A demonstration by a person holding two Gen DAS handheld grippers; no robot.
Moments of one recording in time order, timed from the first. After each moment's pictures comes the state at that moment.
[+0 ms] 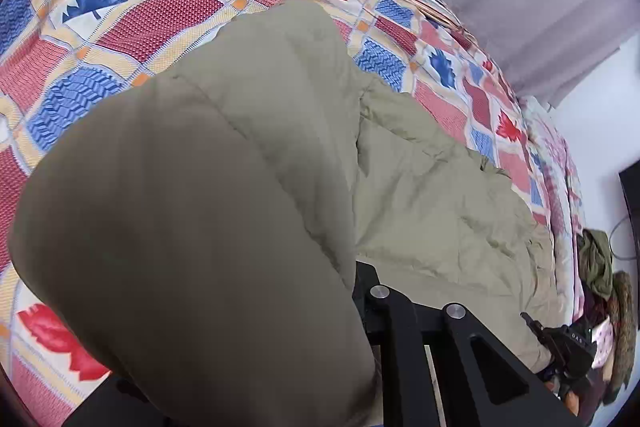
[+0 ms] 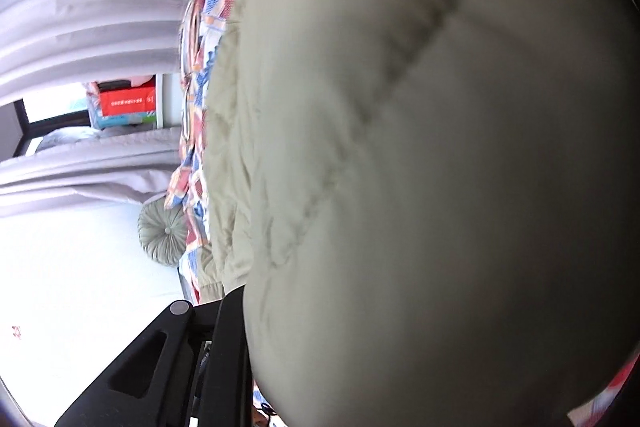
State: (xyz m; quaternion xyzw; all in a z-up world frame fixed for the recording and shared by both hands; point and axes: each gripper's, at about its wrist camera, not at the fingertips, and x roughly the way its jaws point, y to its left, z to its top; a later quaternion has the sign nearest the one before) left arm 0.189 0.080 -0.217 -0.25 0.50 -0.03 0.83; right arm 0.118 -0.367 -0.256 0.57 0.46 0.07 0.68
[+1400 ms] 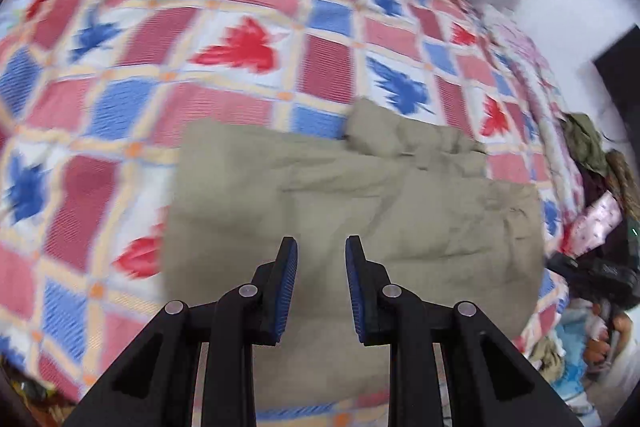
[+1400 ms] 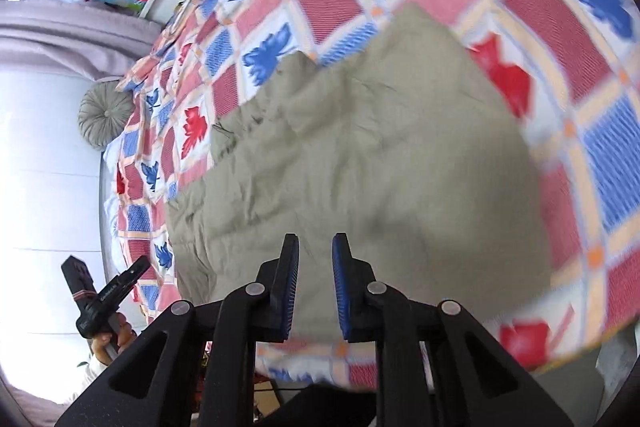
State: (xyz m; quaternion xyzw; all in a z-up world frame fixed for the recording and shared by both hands) left arm 0.071 0.098 -0.136 -0.13 0.58 -0.14 0.79; right arm 0.000 -0.350 -0.135 0.34 0.58 0.07 0.74
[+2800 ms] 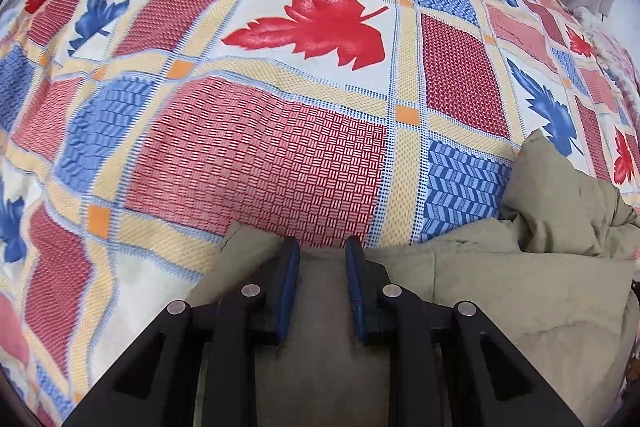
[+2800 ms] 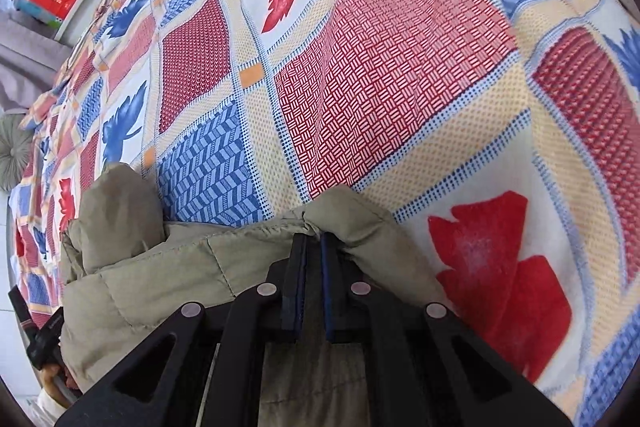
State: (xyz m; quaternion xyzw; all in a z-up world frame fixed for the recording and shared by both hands) left arm 0.185 0.114 -0.266 -0.07 0.58 0.04 0.81; right arm 0.115 -0.426 -0.246 0.25 0.58 -0.08 0.77
